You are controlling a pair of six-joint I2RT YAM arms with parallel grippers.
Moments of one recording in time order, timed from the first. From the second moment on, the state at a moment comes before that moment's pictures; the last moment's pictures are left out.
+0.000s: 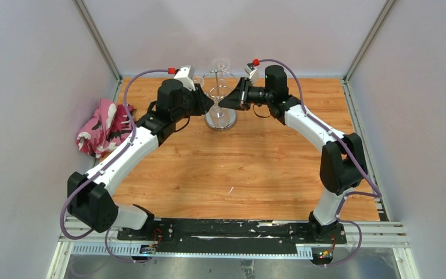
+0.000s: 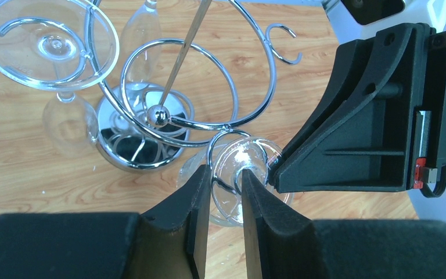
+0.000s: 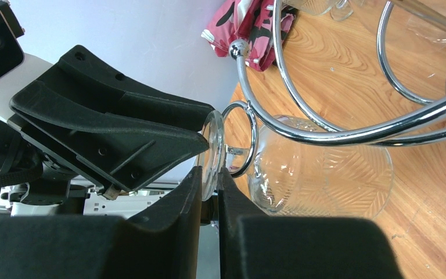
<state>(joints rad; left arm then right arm) -0.48 1.36 1.18 -0.12 0.10 -0.45 0.45 1.76 1.42 0.11 -0.86 0.93</state>
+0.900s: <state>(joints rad) -0.50 1.21 1.19 -0.28 0.08 -0.40 0.51 1.64 1.36 0.09 -0.79 1.02</state>
